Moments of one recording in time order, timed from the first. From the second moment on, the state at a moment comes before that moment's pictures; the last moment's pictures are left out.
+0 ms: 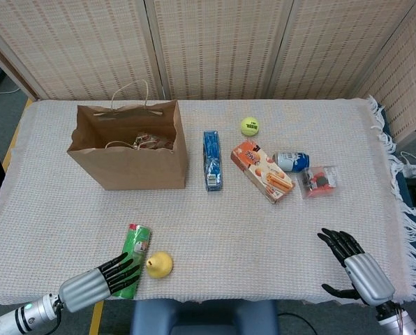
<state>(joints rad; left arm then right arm) -0.43 -1.32 0.27 -1.14 2.22 1.47 0.42 0.10 -1.05 -0.16 -1.70 -1.76 1.41 0.21</state>
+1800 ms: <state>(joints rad) -0.58 -1.38 0.24 -1.15 2.17 1.32 0.45 0.10 -1.04 -0.16 -1.71 -1.76 1.40 0.23</state>
